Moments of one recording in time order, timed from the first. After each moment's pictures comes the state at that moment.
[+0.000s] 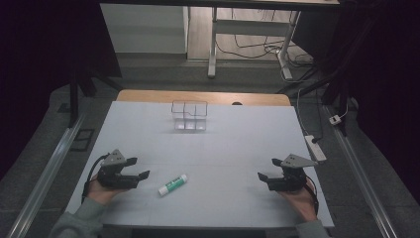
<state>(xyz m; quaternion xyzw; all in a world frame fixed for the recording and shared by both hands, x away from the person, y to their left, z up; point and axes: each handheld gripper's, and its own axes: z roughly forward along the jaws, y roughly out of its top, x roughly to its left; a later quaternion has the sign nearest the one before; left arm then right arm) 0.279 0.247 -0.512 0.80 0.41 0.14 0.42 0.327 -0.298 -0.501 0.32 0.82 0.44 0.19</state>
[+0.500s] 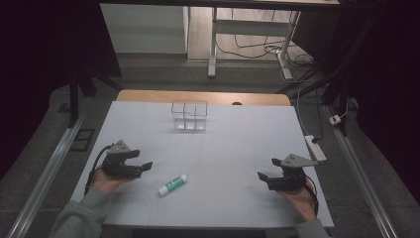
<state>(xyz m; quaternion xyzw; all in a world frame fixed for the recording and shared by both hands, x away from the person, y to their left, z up) 0.310 0.243 -0.506 0.80 0.42 0.13 0.41 0.328 -0.298 -0.502 0.33 0.82 0.43 0.18</state>
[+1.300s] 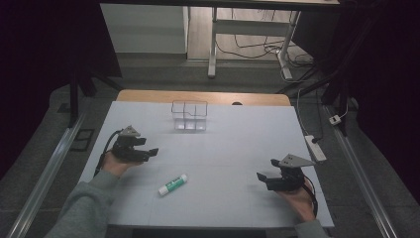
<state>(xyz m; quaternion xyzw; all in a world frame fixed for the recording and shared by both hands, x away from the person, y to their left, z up) 0.361 0.233 -0.501 0.81 0.43 0.12 0.38 0.329 -0.294 -0.507 0.33 0.82 0.43 0.18</state>
